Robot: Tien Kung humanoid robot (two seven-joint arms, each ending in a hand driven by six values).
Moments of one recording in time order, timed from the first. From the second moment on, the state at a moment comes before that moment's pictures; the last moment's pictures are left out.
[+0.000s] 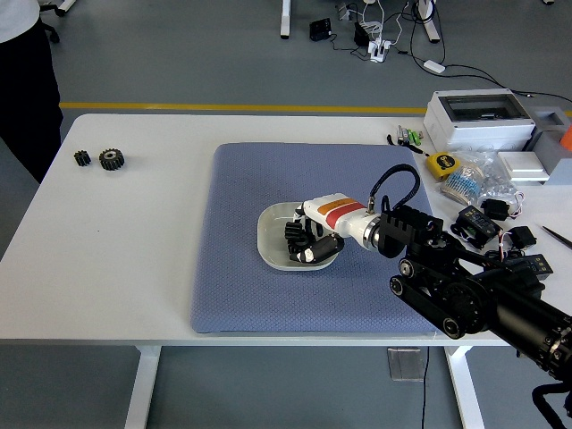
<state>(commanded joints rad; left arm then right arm) -0.09 0.07 -1.78 -0.18 1.78 -0.02 0.11 0.91 0.00 0.47 0.69 -1.86 -0.05 0.10</state>
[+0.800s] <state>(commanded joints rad) -0.09 0.07 -1.78 -0.18 1.79 -0.02 0.11 0.92 -0.04 0.57 0.85 -1.89 -0.07 0.13</state>
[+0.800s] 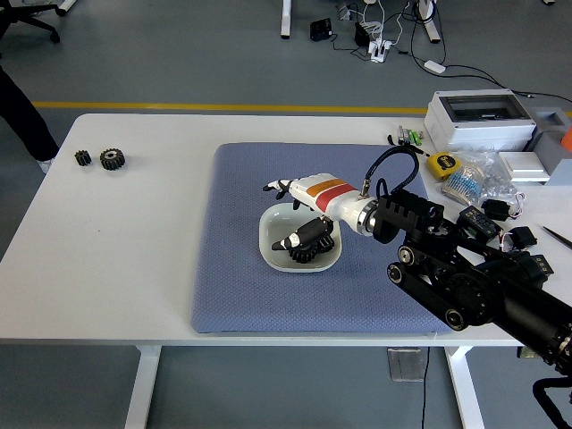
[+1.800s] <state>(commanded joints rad) -0.08 0.07 -1.77 -0.18 1.78 -0.02 0.10 0.54 -0.35 1.18 0.92 -1.14 -0.07 0.23</state>
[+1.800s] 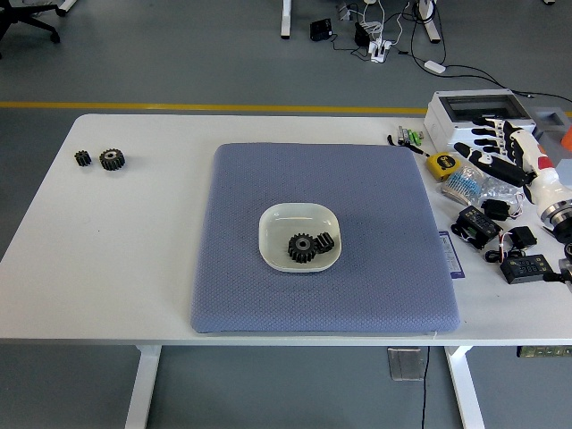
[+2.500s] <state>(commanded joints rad) -0.12 0.07 -1.72 -0.18 1.74 -0.02 0.09 0.24 -0.27 1.45 1.12 -0.77 0.04 0.26</state>
